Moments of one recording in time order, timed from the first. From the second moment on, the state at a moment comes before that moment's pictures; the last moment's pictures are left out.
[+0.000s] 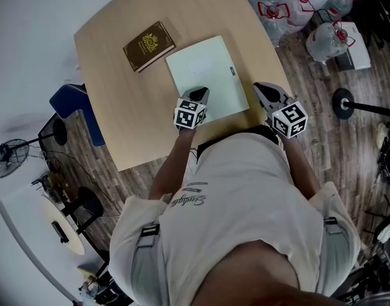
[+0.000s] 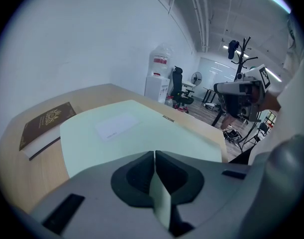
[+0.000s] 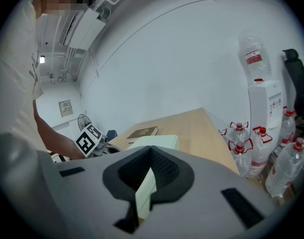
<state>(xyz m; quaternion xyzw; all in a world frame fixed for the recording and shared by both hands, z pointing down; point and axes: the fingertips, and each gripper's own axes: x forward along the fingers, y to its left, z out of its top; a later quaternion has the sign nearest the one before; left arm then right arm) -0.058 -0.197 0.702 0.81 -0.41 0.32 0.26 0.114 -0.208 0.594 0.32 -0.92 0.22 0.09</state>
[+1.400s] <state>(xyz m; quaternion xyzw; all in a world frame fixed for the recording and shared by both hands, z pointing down) -0.097 -0.179 0.630 0.83 -0.45 0.25 0.22 0.040 -0.198 0.595 0.28 -0.93 0.22 0.11</state>
